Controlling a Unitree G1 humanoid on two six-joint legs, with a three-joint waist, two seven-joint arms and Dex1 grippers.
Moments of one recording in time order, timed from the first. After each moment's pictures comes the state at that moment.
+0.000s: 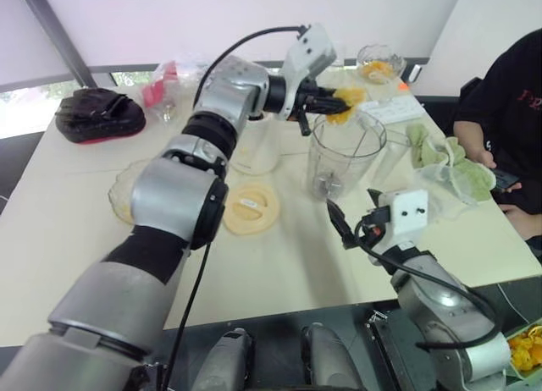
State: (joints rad) left arm -1.58 0.09 -0.01 1.36 0.04 -0.03 -1.10; right arm 0.07 -0.26 -0.03 -0.85 0.30 0.81 0.05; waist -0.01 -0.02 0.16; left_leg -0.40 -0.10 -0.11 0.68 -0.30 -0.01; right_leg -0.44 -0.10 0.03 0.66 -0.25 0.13
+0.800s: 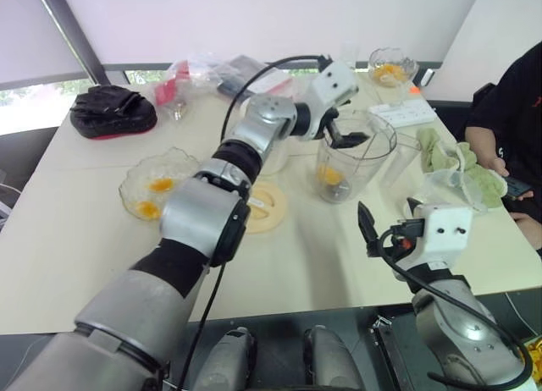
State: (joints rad) left arm -1.54 -0.02 0.04 1.38 0.12 -0.12 -0.88; right arm 0.20 -0.24 -0.11 -1.01 0.28 0.81 -0.05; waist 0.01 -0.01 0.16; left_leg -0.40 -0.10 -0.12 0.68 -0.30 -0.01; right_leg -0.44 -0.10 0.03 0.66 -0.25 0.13
